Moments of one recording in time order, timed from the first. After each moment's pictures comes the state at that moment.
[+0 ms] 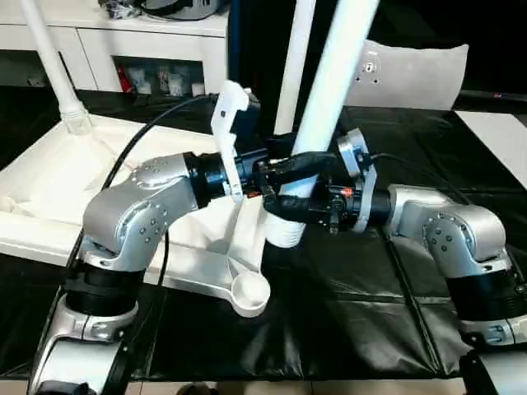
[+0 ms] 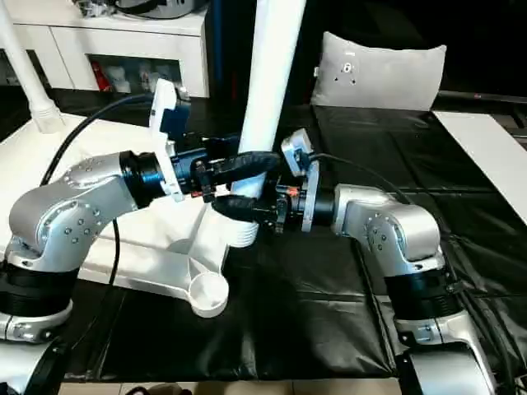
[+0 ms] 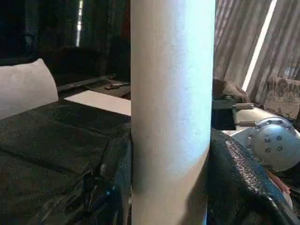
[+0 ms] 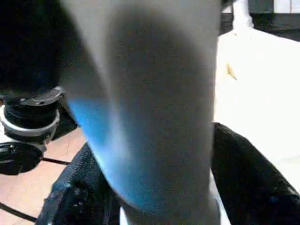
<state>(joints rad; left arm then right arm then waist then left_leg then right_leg) -0.67 0.30 -0.09 -0.14 -0.63 0.73 -0.76 -0.61 -0.38 0.10 0.09 0.65 0.82 1.03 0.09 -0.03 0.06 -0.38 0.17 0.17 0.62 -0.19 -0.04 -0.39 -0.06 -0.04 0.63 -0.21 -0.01</state>
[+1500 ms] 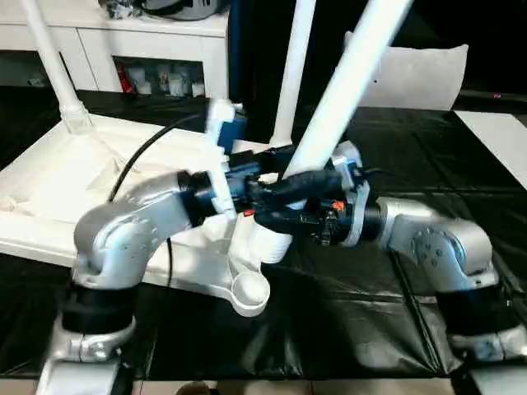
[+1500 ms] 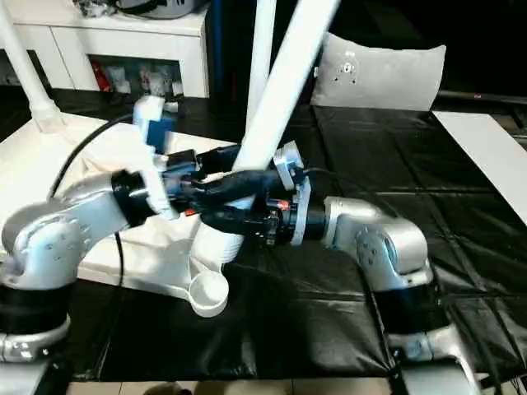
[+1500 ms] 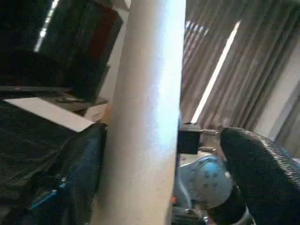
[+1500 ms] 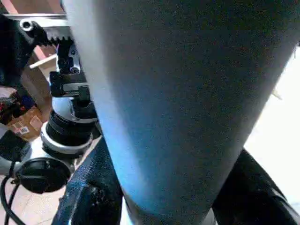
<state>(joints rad) -0.55 0.21 0.04 -0.20 -0.93 0.88 -0.77 -0.52 -0.31 0.09 -0.03 0.69 0.80 1.02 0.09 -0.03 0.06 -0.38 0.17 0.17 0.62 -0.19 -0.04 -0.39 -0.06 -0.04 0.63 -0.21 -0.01</state>
